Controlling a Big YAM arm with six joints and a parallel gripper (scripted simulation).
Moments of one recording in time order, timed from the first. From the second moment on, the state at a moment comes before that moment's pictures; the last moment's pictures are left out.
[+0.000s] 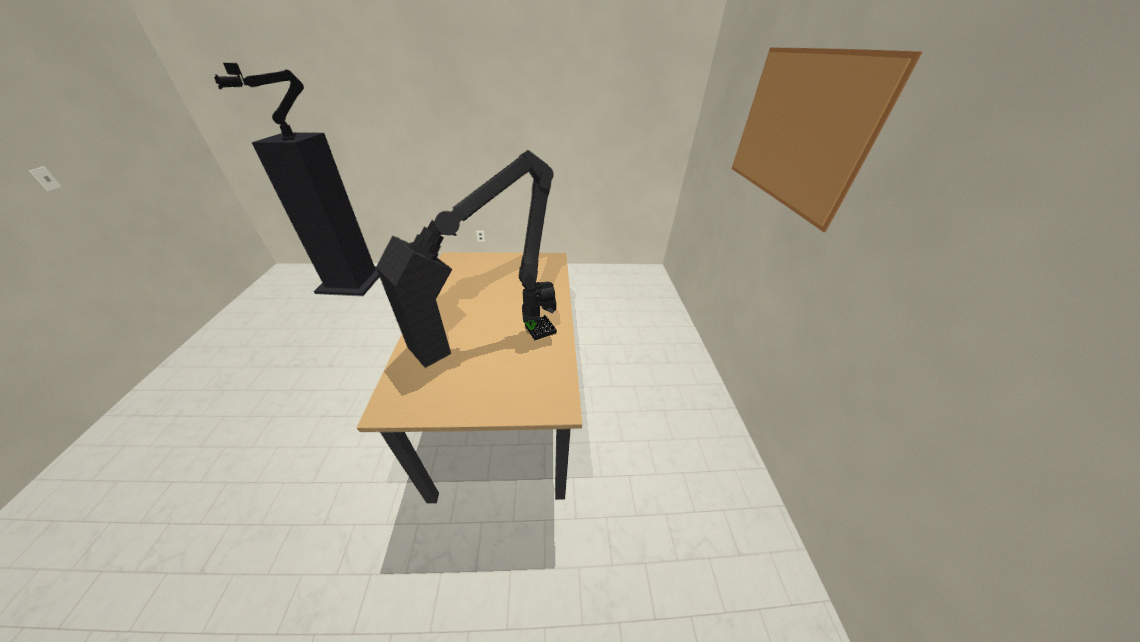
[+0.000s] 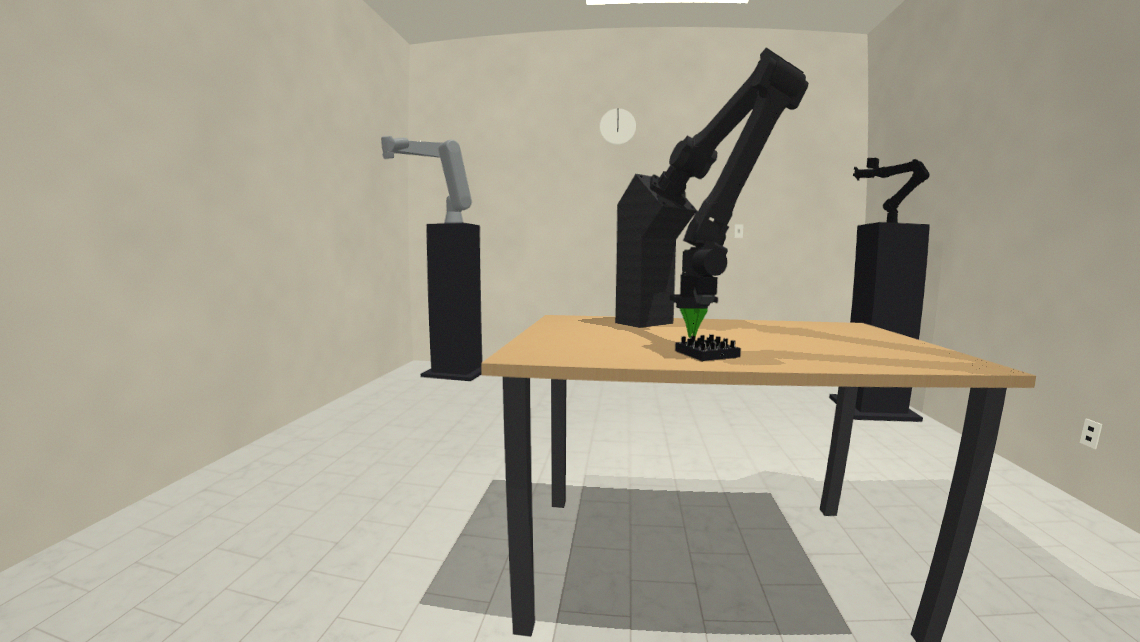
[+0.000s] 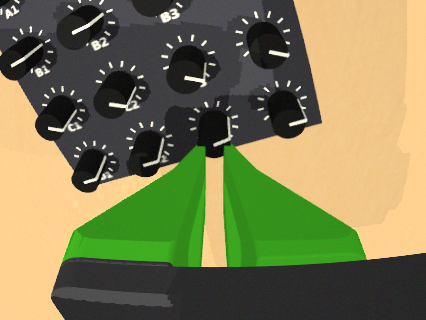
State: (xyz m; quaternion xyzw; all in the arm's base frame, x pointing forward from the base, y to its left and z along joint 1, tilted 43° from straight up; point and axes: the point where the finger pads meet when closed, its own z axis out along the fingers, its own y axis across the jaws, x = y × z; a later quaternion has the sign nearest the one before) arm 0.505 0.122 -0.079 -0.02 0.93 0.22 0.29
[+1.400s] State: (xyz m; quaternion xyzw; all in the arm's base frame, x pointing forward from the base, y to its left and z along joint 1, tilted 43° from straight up) arm 0.507 0.120 -0.079 -0.01 0.93 0.22 0.29
